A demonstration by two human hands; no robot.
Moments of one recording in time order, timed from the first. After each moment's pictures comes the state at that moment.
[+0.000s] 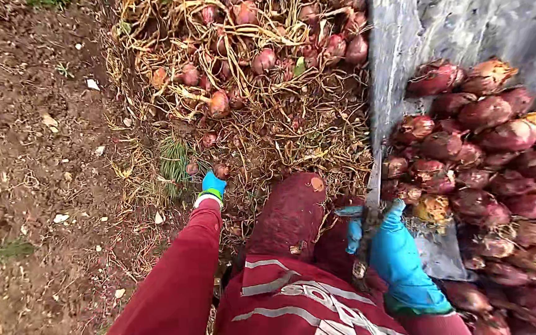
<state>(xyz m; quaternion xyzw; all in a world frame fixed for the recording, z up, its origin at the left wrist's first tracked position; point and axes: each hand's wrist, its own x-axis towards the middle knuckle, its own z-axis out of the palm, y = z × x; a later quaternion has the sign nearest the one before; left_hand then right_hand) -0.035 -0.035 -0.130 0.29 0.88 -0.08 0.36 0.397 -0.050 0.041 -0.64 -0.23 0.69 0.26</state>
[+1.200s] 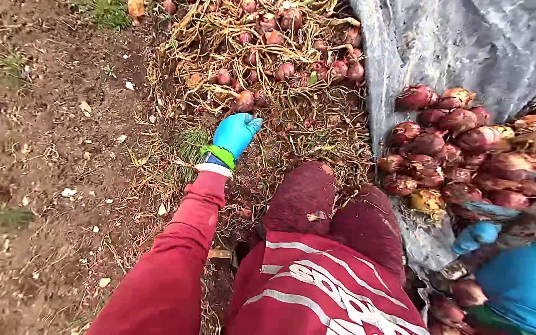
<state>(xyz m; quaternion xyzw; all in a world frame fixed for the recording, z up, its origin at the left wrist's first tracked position) 0.010 -0.010 0.107 0.56 0.77 0.12 0.29 0.437 -0.143 0.168 -0.67 -0.28 0.48 0.50</state>
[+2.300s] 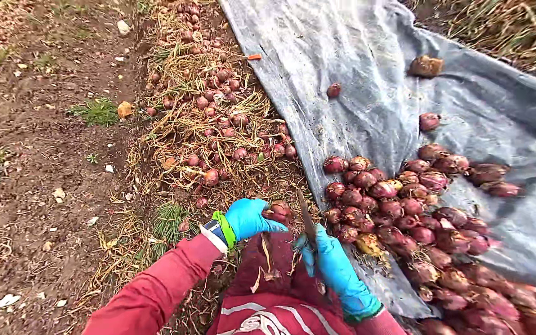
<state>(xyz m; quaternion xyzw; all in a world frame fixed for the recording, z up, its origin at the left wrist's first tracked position) 0.139 0.009 0.172 0.72 0.57 -0.05 0.38 0.380 -0.079 0.103 -0.52 -0.44 0.64 0.35</state>
